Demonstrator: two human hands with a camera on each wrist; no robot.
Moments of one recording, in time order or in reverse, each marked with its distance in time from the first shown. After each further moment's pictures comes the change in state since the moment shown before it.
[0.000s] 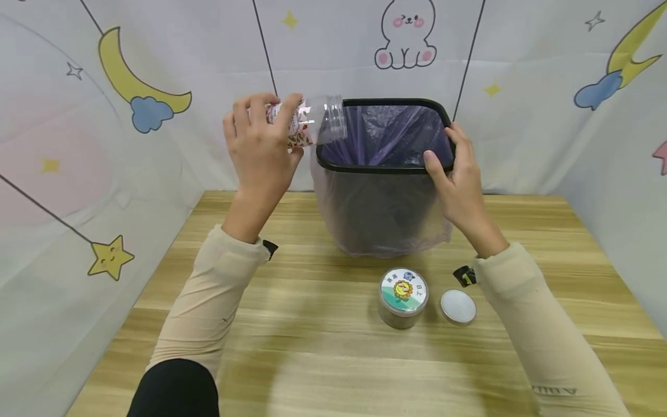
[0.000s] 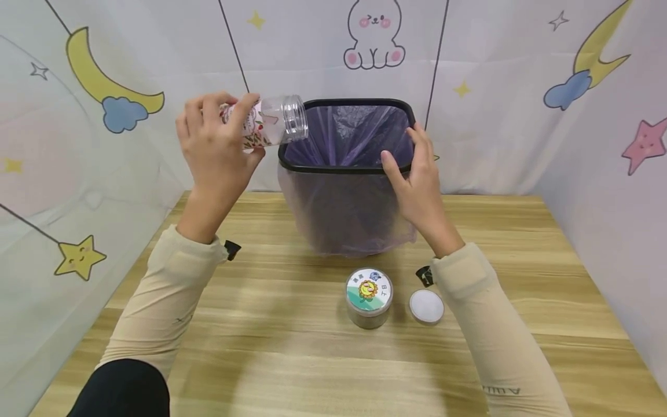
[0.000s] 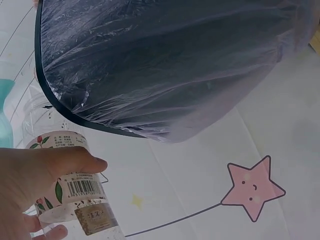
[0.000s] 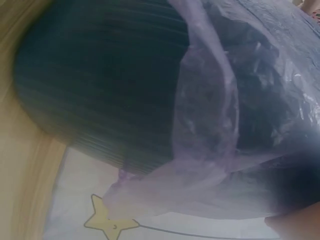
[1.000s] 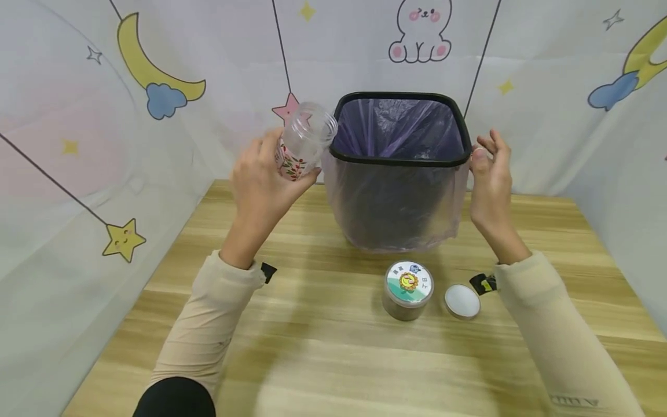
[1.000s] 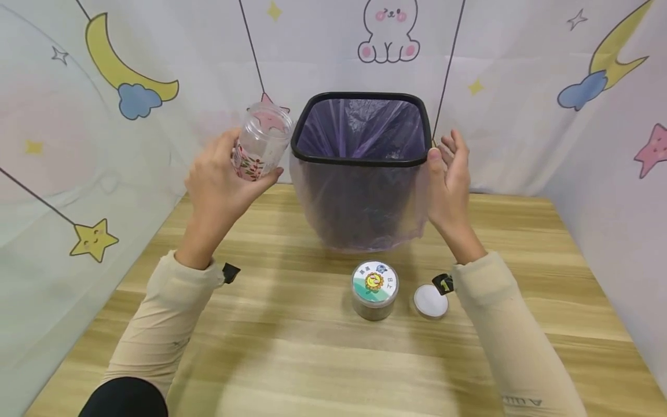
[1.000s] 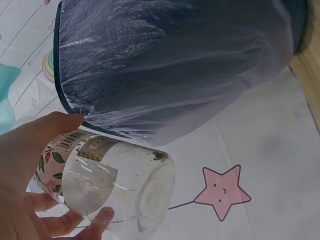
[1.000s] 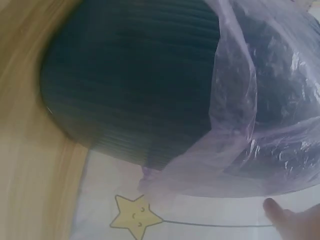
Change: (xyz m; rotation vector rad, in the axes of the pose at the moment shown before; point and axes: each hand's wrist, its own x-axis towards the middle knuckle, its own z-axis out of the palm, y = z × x) left_hand -0.056 -0.009 -0.026 -0.235 -0.162 -0.273; right_hand -0.020 0.006 -0.014 0.232 0.123 0.130
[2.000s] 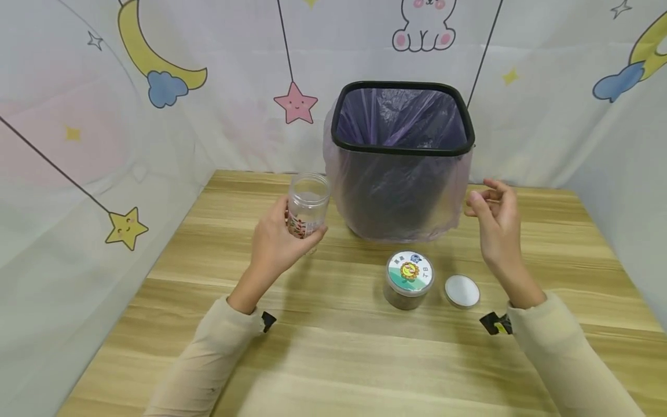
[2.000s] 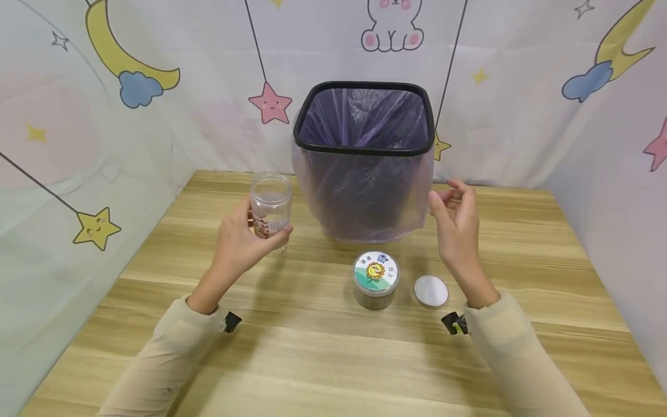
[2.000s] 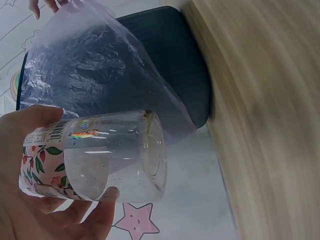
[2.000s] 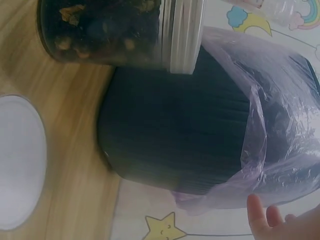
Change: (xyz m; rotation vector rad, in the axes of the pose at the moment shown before) left_hand -0.102 -0.025 0.022 -0.259 -0.285 -0.138; right_hand -0.067 0.007 -0.016 0.000 0.002 0.114
